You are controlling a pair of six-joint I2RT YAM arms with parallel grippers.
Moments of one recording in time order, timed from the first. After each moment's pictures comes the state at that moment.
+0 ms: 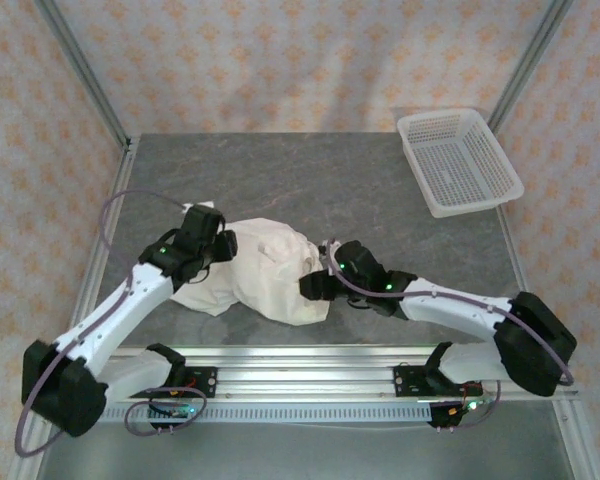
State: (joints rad) left arm -0.38 1.04 0.82 -0.65 -0.27 -0.54; right arm 0.84 1.24 0.63 -0.04 -0.16 0.61
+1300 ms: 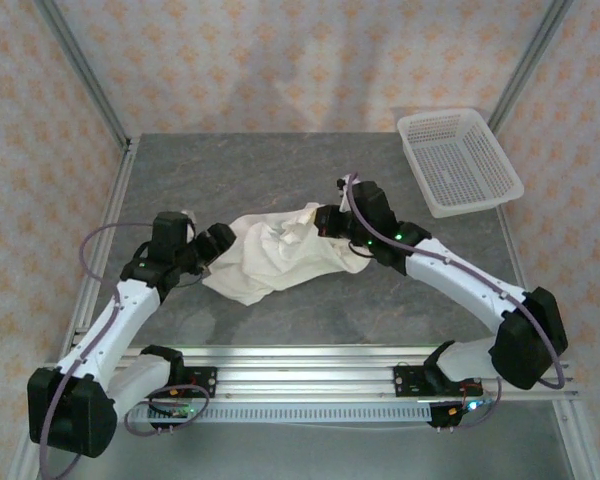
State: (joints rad) left arm -0.16 1.00 0.69 -0.45 0.24 -0.86; right arm 0.66 1.34 1.02 -0.22 -0.12 0.67
